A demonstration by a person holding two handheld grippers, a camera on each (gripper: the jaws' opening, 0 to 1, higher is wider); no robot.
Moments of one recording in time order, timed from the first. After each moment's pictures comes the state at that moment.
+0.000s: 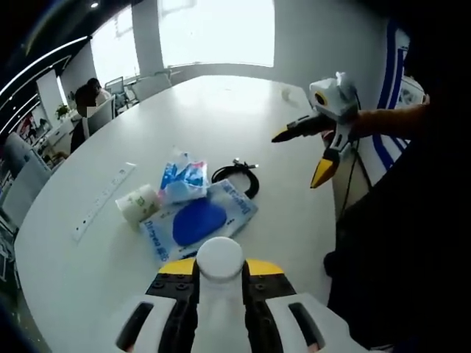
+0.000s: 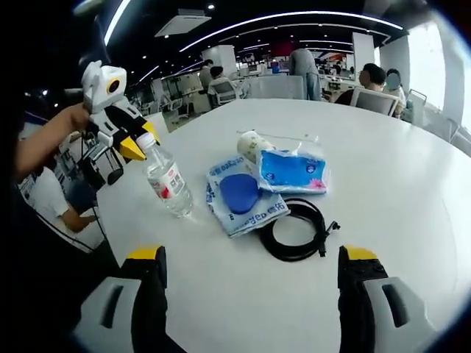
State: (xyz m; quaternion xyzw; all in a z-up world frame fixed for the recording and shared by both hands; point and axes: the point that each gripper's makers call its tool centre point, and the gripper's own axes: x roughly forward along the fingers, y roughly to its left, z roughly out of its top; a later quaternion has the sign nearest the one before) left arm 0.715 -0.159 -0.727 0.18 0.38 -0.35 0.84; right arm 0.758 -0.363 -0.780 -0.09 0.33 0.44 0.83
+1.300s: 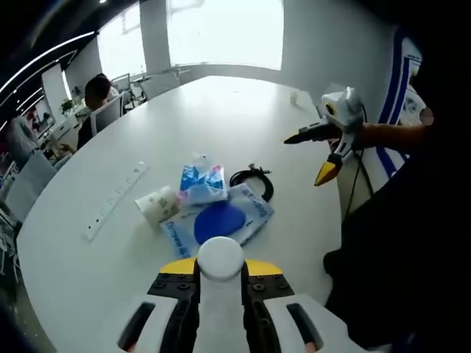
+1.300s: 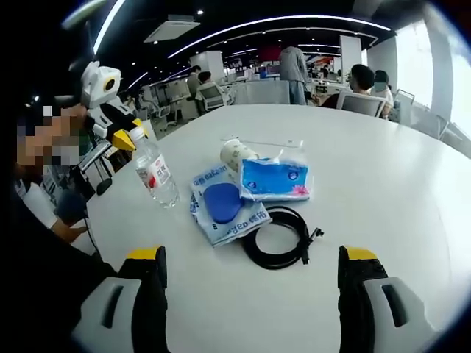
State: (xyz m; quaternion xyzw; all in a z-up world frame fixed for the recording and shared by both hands) left arm 0.744 -0.117 -0.709 0.17 0.39 -0.34 0.84; right arm 0.777 -0.372 -0.775 -0.08 0.32 0.40 0.85
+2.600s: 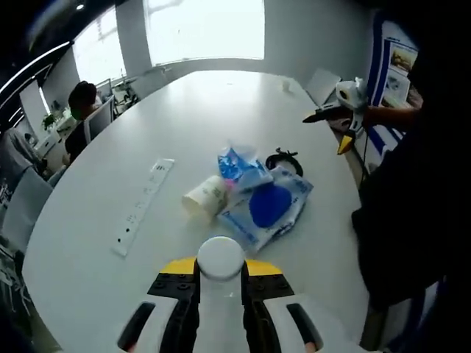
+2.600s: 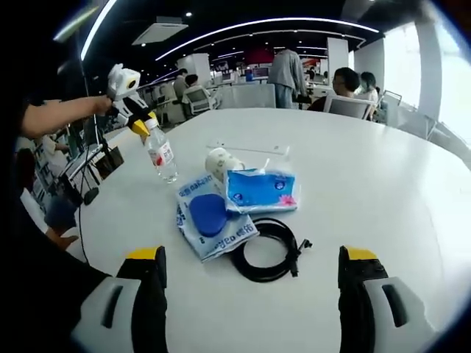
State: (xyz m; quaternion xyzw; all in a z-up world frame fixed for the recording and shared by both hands) left arm 0.825 -0.028 -0.717 0.23 0.38 -0.40 0.80; right arm 0.797 -0.367 -0.767 -0.08 0.32 0.36 0.87
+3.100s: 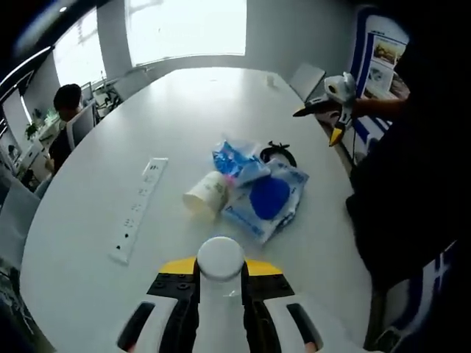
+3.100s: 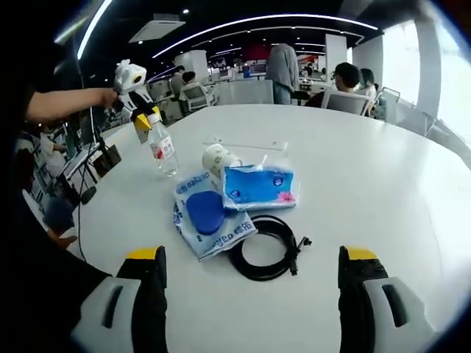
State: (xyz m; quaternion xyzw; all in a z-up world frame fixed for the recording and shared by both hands) left arm 0.843 -0.013 -0.721 0.23 0.39 -0.44 0.77; right arm 0.798 -0.365 -0.771 -0.09 0.33 0.36 0.87
